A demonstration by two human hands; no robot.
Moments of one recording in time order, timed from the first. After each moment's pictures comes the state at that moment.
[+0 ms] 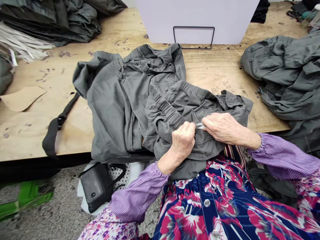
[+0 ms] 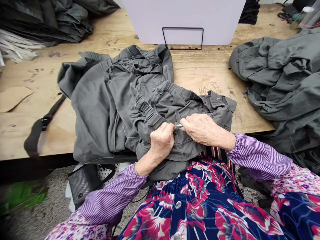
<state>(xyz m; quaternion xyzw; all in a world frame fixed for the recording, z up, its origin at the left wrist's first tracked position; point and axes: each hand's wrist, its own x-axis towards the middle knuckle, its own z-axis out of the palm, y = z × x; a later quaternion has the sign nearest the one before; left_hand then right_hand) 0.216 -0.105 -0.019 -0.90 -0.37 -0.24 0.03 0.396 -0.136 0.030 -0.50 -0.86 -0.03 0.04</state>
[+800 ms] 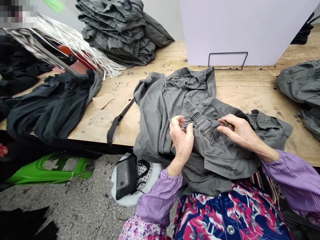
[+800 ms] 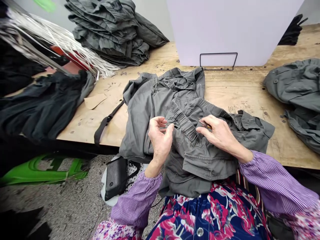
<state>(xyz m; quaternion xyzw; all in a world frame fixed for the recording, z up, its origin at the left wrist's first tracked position) 0.168 -0.067 0.015 -0.60 -0.59 -0.52 -0.16 0.368 -0.085 0.026 -0.56 -0.72 0.25 0.34</state>
